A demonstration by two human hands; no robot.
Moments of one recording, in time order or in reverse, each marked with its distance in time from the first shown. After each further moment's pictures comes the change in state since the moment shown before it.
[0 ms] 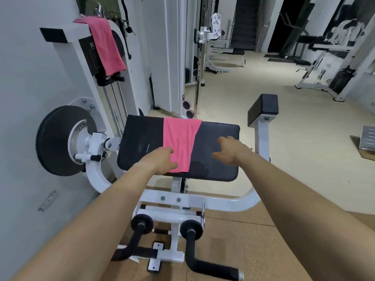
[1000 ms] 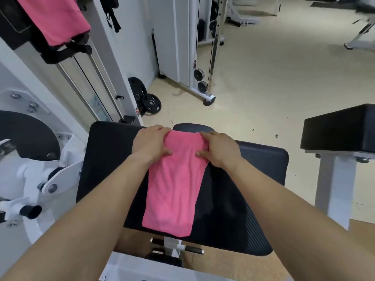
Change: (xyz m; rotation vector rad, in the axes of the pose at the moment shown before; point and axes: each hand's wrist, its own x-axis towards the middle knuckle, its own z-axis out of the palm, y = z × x) left_hand 0.365 -0.081 -0.004 0.192 0.222 -0.033; right_hand 0.381 0.013 0.077 0.059 0.015 -0.219
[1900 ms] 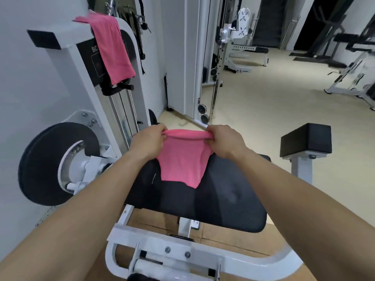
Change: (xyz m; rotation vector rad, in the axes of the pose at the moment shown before) left_hand -0.154 -0.020 -0.144 -0.165 0.278 -0.010; right_hand -0.132 -0.112 -0.126 0.036 0.253 -0.083
